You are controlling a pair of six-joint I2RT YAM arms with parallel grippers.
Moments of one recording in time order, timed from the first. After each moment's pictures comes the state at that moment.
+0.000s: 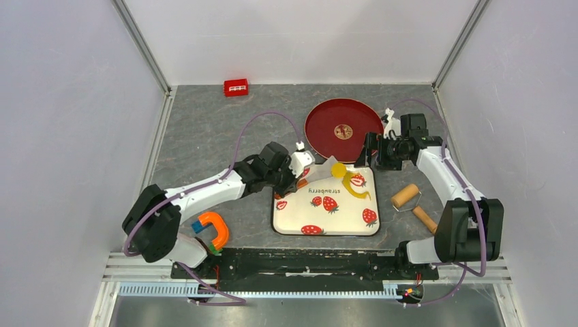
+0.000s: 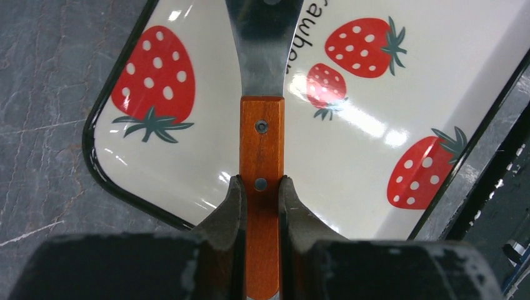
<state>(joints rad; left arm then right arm) -0.80 1.46 0.91 -0.27 0.22 0.19 0.01 1.40 0.98 -0.64 -0.48 0.11</state>
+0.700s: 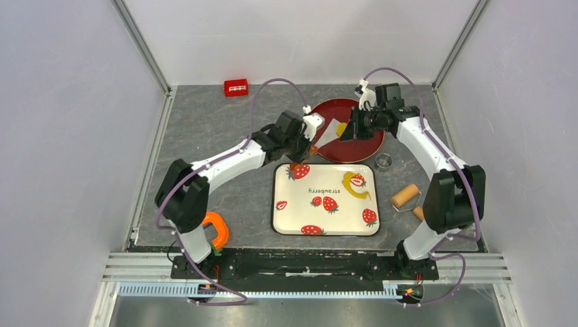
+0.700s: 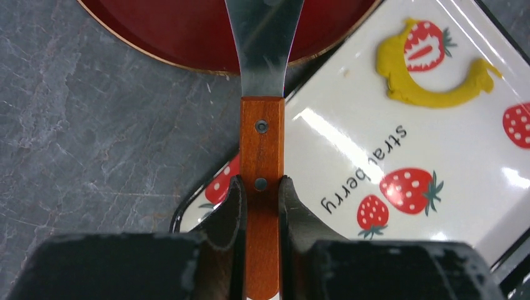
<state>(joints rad) -0.72 1.72 1.28 -0.31 0.13 0.04 0.17 1.62 1.34 -0.62 -0.56 0.18</state>
